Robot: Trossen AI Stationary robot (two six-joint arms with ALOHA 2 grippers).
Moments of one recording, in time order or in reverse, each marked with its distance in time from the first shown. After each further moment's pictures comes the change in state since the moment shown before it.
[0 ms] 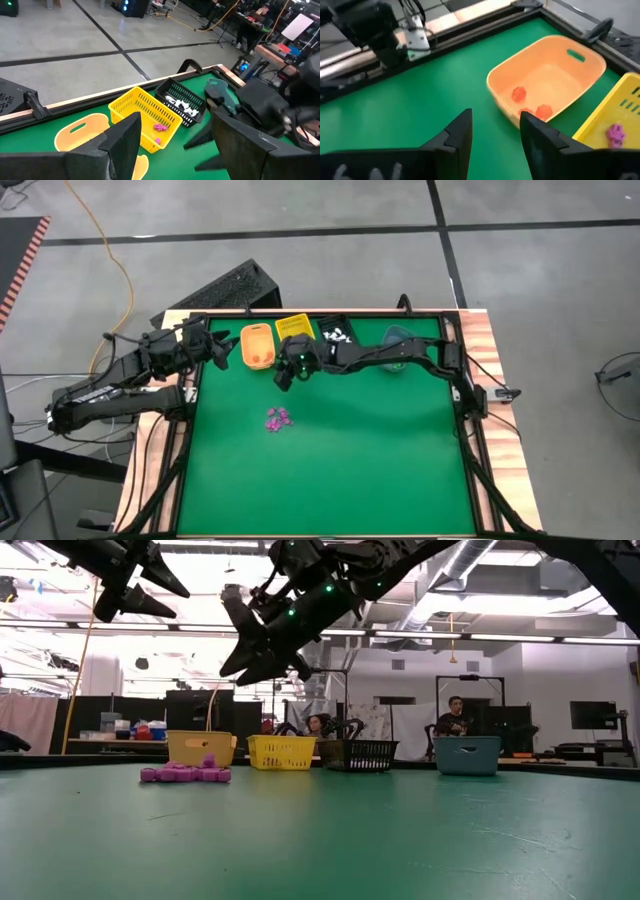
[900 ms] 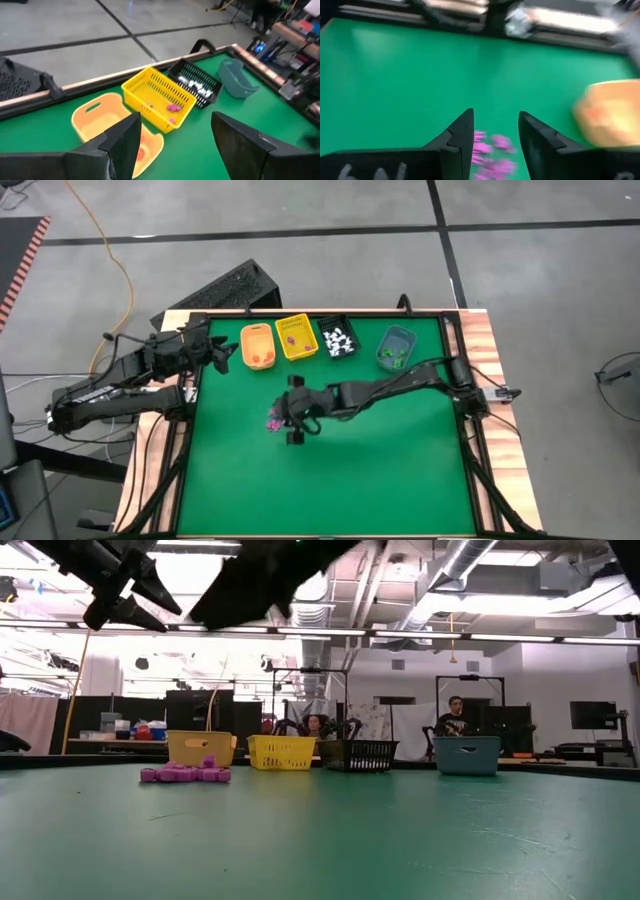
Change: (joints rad) left arm 0.000 0.000 0.000 -0.114 -0.002 0.000; right arm 0.288 -0.054 -0.005 -0.094 0.066 -0.323
